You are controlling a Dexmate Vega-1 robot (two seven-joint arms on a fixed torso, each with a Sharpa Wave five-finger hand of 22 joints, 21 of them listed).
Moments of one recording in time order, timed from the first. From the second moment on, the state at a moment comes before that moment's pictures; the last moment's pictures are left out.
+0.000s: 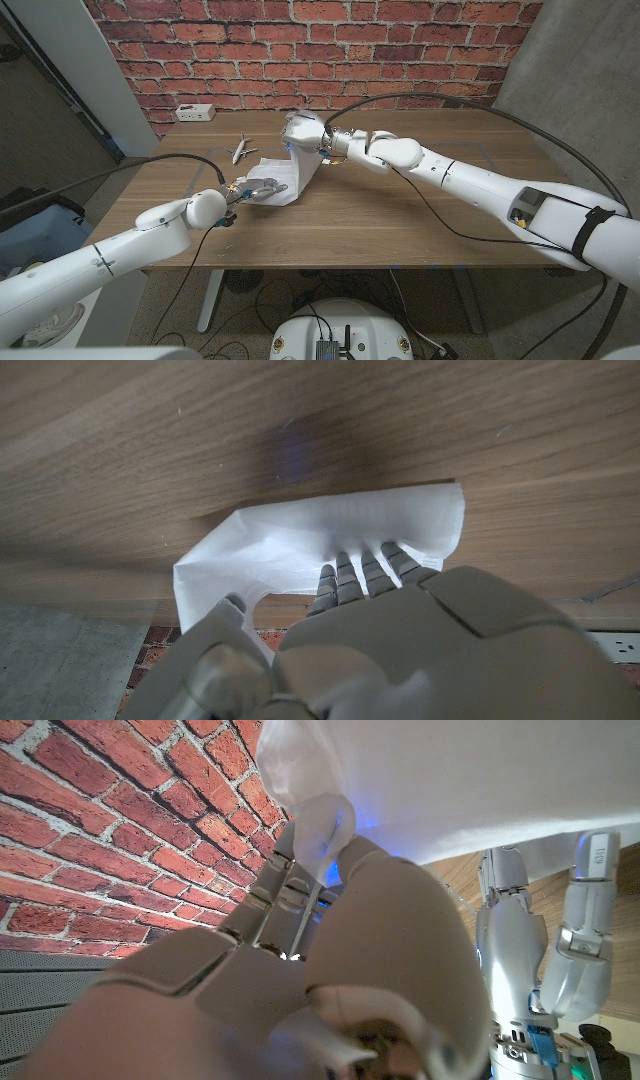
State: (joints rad) left arm 0.93 1.08 0.59 -2.01 0.19 0.49 -0.11; left_hand 0.07 0.05 0.30 0.12 0.24 0.00 0.04 0.18 0.17 0.03 0.01 0.21 0.19 -0.03 0.02 0.18 0.17 -0.02 0.00 0.38 0.18; right arm -0.21 -0.47 -1.13 -1.40 -1.25 0.17 -0.27; right_hand 1.41 0.15 0.35 -0.16 0.21 0.99 -0.09 0.33 0.24 0.85 -0.10 0.43 0.33 0.85 -0.11 0.60 0.59 0.43 -0.05 0.91 0.23
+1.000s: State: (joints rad) left arm 0.93 1.07 0.59 -2.00 0.19 0.48 -0.09; left_hand 0.07 0.05 0.30 0.12 0.25 0.00 0.04 0.18 0.17 0.03 0.01 0.21 0.19 -0.03 0.02 0.18 0.17 -0.02 0.00 0.37 0.18; right arm -0.12 -0.38 -1.22 -1.28 -1.24 0.21 -0.40; right_hand 1.41 0.15 0.34 -0.16 0.21 0.97 -0.10 0.29 0.24 0.81 -0.11 0.39 0.33 0.84 -0.11 0.55 0.61 0.40 -0.04 0.97 0.21
